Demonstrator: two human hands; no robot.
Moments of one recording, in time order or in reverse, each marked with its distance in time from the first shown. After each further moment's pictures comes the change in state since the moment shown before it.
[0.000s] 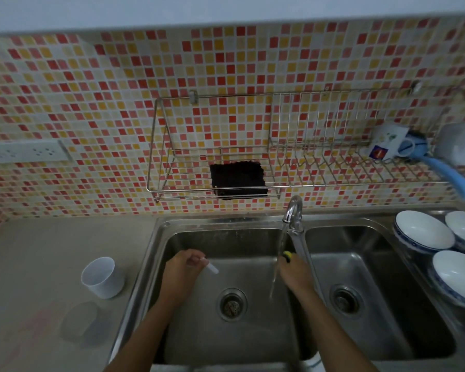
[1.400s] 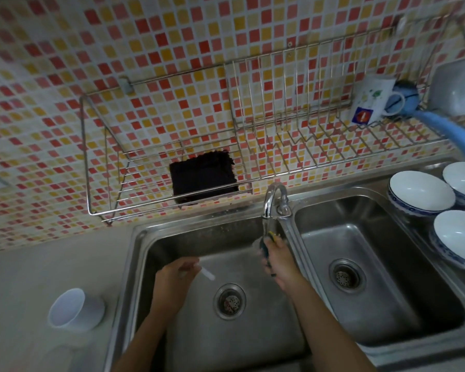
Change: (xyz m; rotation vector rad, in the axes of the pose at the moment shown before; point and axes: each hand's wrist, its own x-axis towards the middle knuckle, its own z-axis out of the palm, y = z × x) left_hand 0.038 0.001 0.044 0.097 -0.103 0.020; right_hand 0.028 -0.010 0.003 0.977 -0.214 0.206
